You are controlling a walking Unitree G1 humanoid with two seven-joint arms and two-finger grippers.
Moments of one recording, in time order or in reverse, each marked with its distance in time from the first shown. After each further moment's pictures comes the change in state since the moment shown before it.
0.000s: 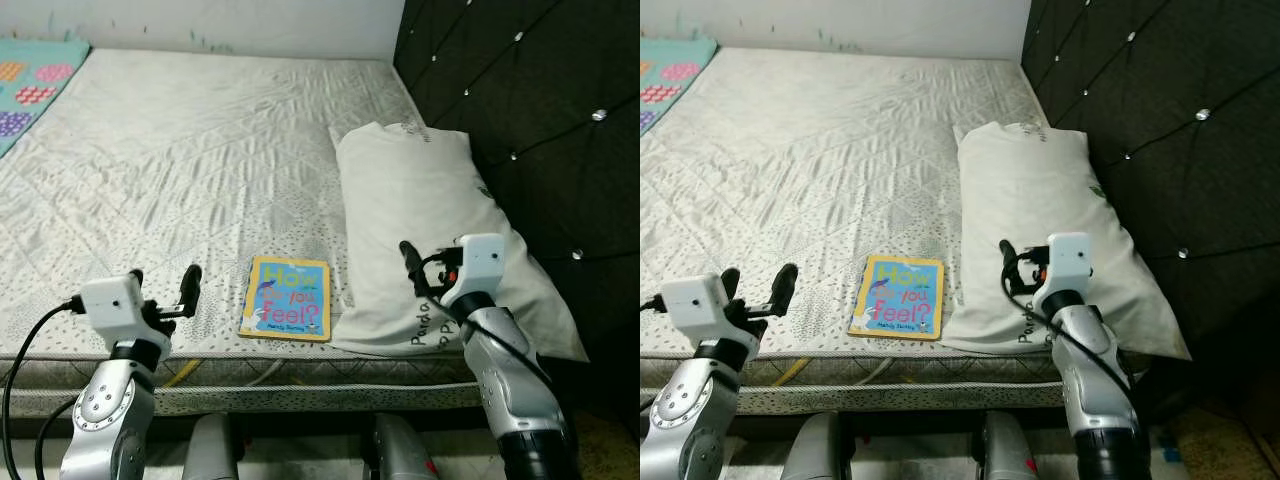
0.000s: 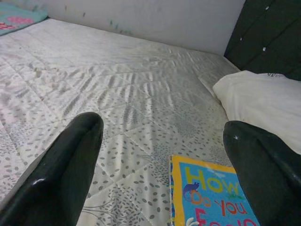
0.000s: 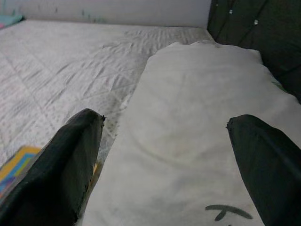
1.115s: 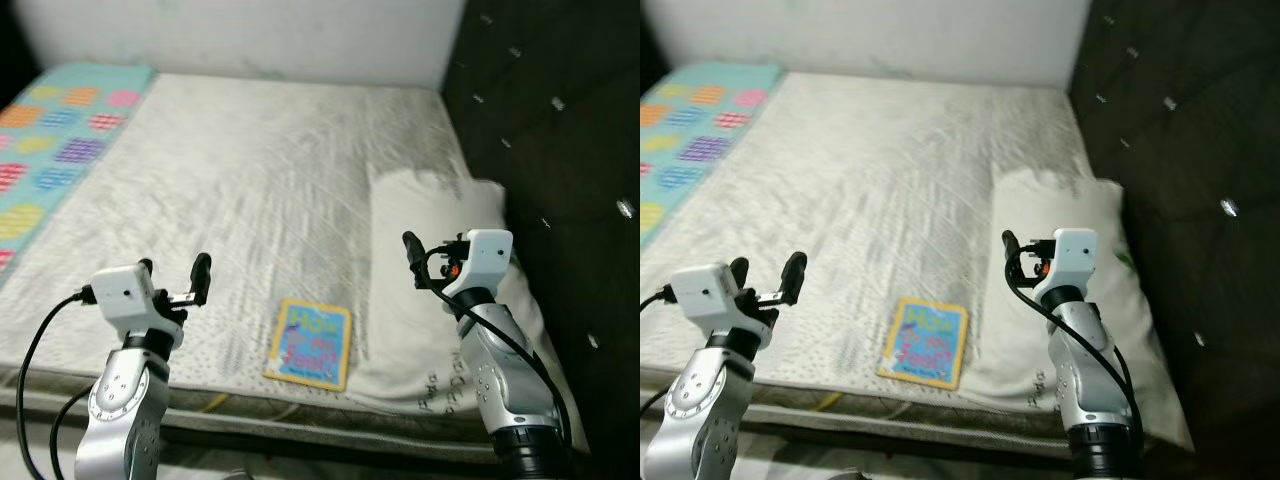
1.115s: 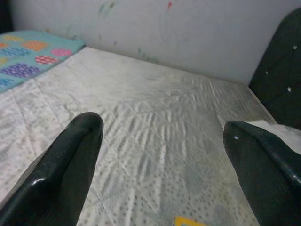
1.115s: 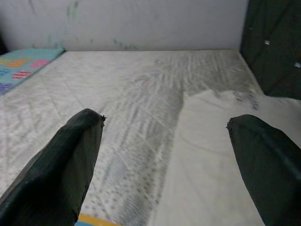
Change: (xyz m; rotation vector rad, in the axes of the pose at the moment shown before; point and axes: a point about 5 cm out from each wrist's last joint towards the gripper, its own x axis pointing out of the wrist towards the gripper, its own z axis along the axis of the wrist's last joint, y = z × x) left arm 0.007 -0.017 0.008 -0.034 -0.029 -0.013; right arm -0.001 0.004 0.001 0.055 -0.039 -0.027
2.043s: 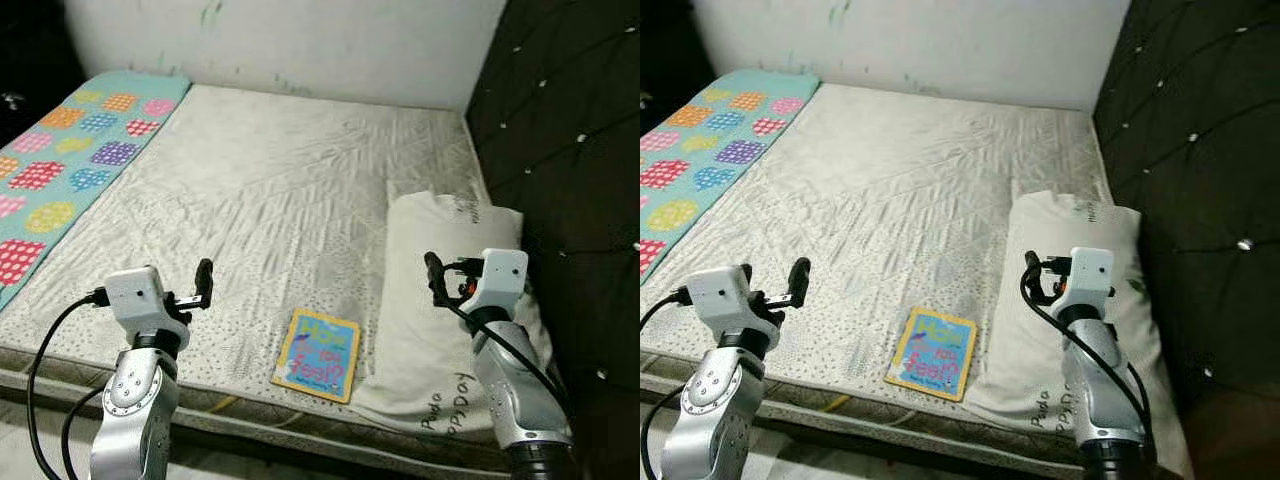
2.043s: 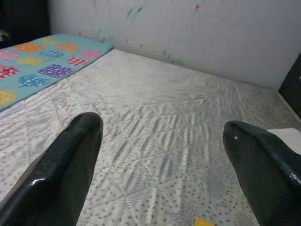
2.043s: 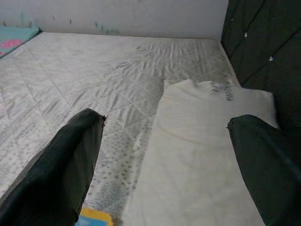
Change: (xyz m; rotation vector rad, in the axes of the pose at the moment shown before) left arm 0.003 0.001 -0.013 0.045 0.029 0.060; right arm -0.015 -0.026 -0.018 -0.063 0.098 -0.141
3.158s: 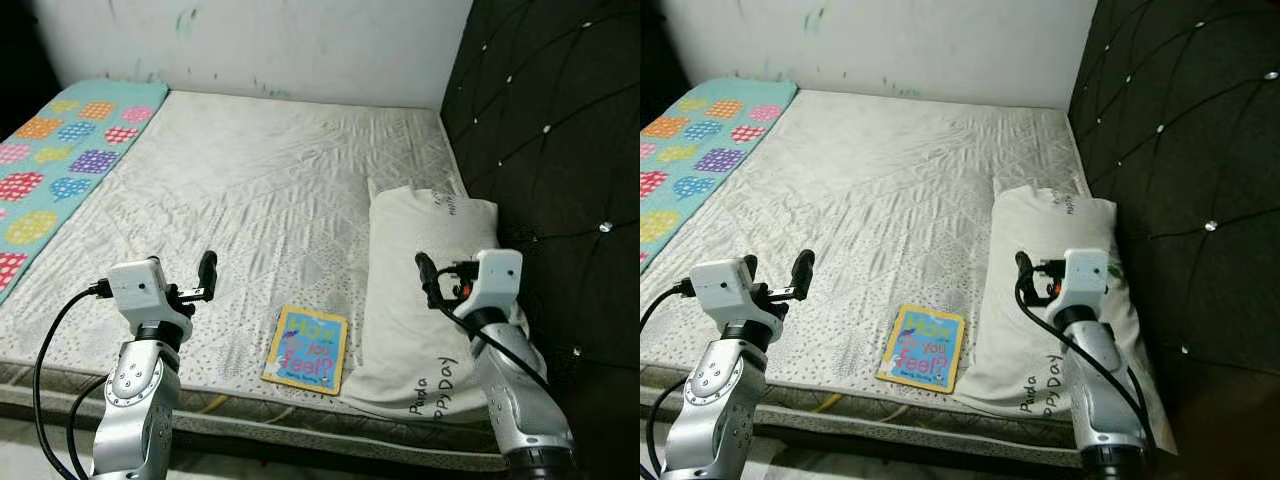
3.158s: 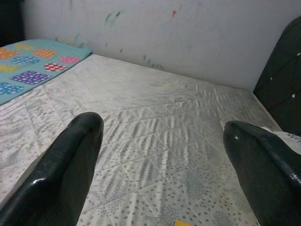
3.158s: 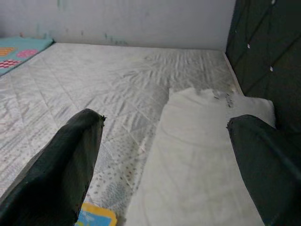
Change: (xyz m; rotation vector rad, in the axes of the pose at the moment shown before) left arm 0.008 -0.003 0.001 -0.020 -0.011 -0.035; right arm -0.003 0.009 0.004 0.010 -0.037 0.094
